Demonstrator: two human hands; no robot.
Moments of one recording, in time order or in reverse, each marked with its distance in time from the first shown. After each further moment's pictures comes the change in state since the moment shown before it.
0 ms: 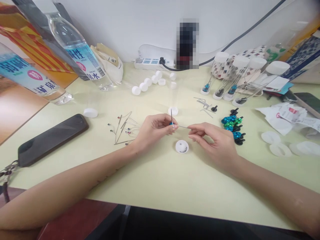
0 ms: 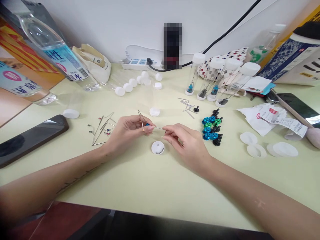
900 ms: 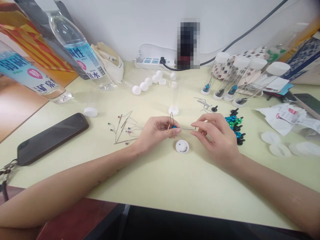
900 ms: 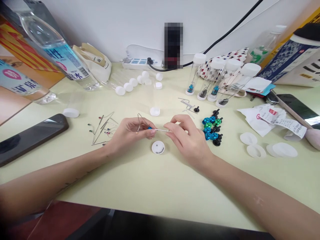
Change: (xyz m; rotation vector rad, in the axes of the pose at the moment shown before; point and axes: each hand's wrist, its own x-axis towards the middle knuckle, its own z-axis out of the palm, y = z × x) left_hand -0.002 0.002 0.006 -0.037 -0.032 -0.063; right_hand 0.002 0.010 -0.001 -0.254 0.116 -0.181
